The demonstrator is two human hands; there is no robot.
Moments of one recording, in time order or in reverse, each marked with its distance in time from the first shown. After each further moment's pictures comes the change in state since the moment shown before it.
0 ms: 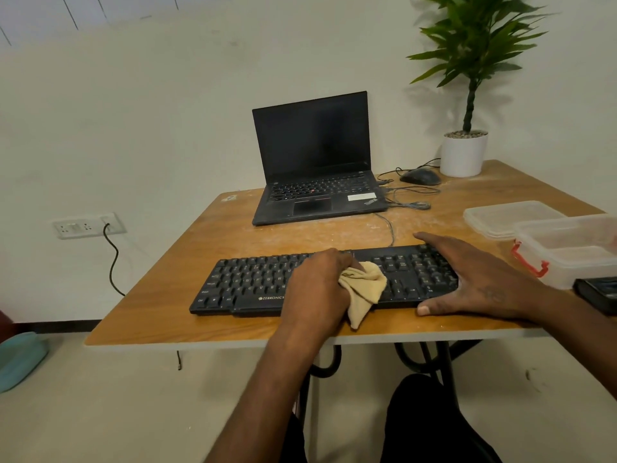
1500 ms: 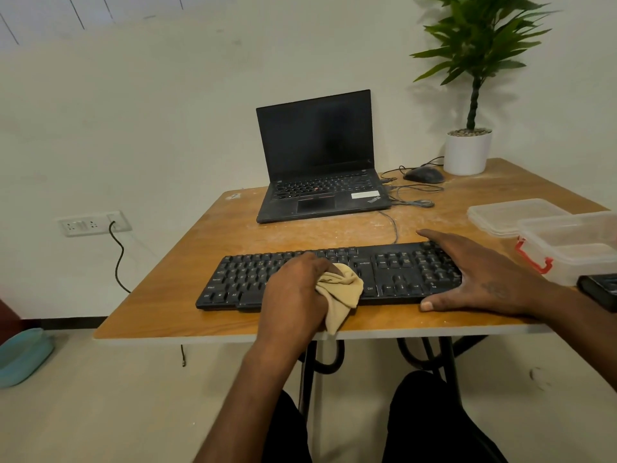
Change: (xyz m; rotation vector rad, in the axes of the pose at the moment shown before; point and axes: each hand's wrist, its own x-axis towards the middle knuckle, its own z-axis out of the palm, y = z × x) left_hand -0.023 -0.023 -0.016 0.069 0.071 -0.006; right_hand 0.001 0.001 0.001 -0.016 0.009 0.000
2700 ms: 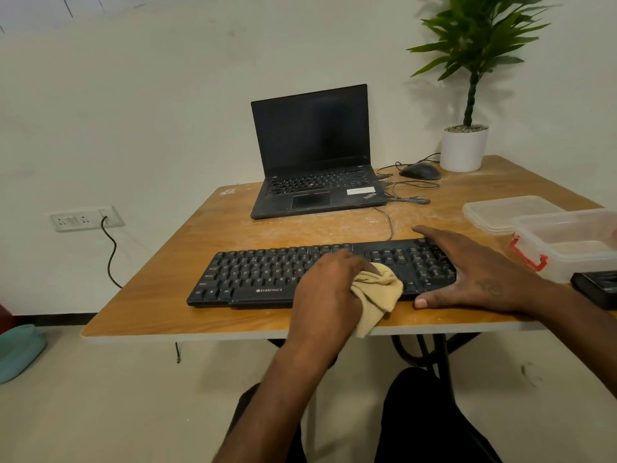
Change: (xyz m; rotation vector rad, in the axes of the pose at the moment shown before) left_hand -0.001 0.037 0.024 -0.085 0.009 0.122; right_hand 0.000 -0.001 0.000 0.011 -0.009 0.009
